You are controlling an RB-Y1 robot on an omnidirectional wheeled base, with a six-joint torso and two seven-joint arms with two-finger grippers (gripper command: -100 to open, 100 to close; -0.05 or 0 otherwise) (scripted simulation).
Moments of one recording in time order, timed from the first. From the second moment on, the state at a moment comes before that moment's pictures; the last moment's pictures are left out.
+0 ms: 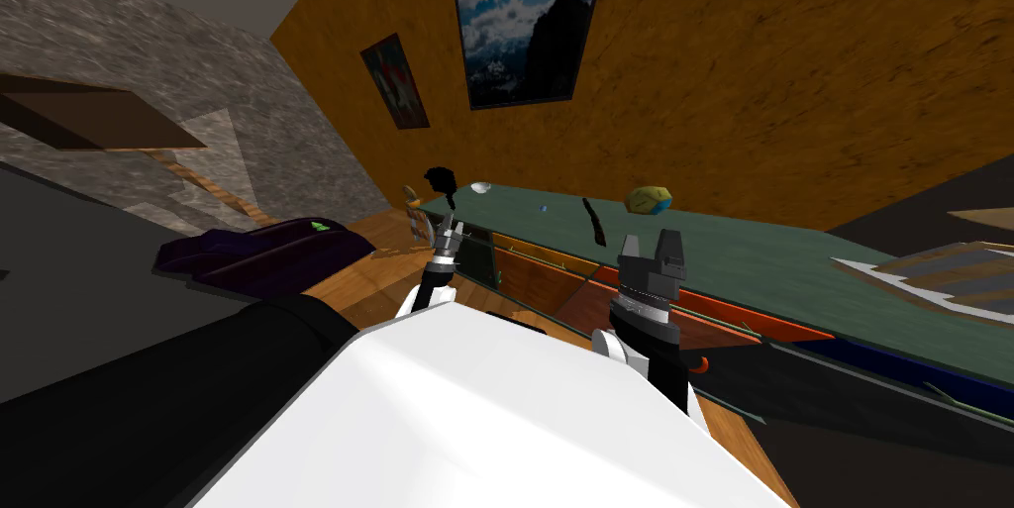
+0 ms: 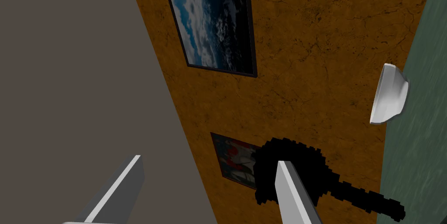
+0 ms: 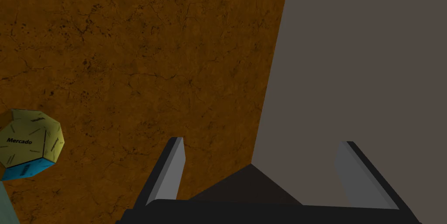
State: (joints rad) left arm 0.55 0.00 0.04 -2.22 -0.11 -0.44 0.16; right arm 0.52 -0.01 0.07 -2.34 0.02 -0.49 0.13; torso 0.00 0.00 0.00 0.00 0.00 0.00
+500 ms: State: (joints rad) left arm 0.55 0.00 0.04 -2.22 -0.11 -0.44 0.16; right arm 0.52 -0.01 0.07 -2.34 0.02 -0.49 0.13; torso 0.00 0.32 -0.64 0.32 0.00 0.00
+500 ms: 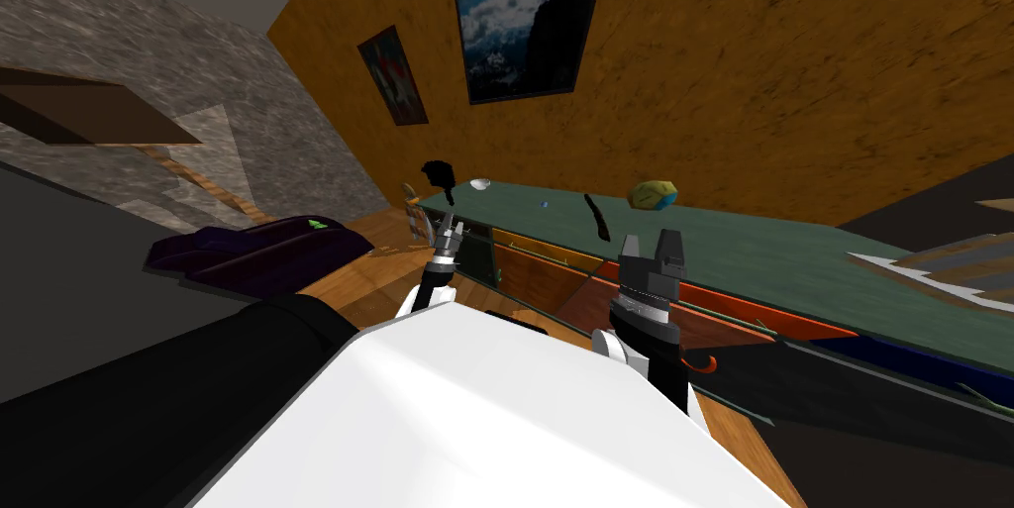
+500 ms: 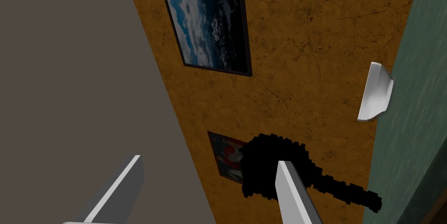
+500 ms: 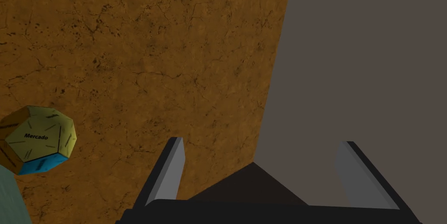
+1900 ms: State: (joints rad) left arm 0.55 0.00 0.04 -2.22 -0.11 -0.44 0.16; right arm 0.46 -0.15 0.04 -2.26 0.18 -0.46 0.27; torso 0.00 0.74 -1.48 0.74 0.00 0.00
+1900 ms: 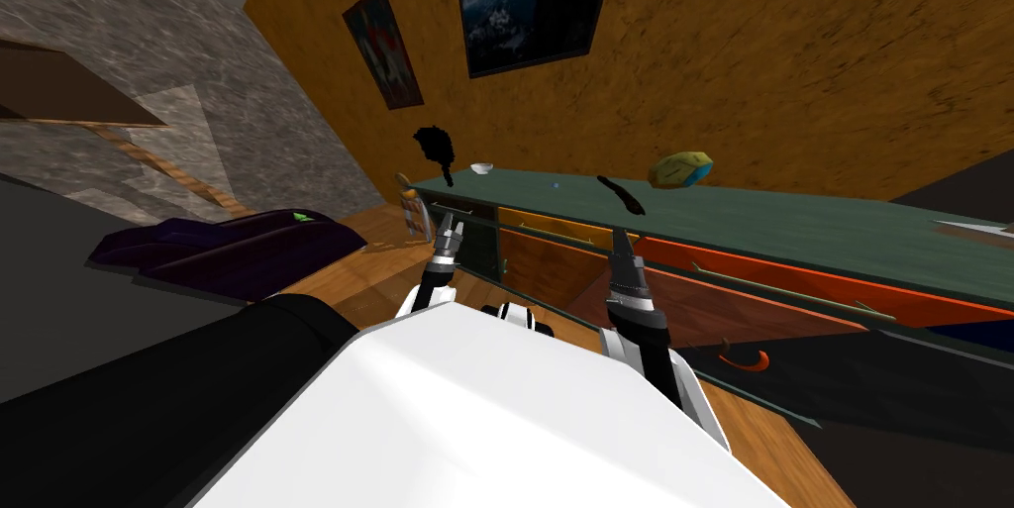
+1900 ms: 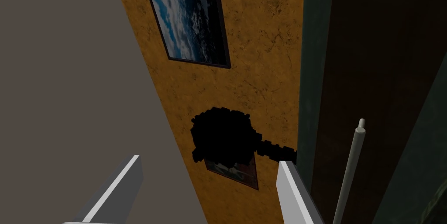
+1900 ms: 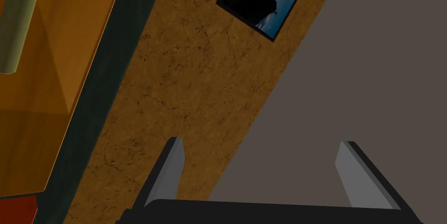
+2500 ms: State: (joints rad) left arm 0.55 0.00 0.04 -2.22 -0.11 -0.44 0.16; right arm 0.39 -0.17 0.00 -2.20 0.34 -0.41 0.42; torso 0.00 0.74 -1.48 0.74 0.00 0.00
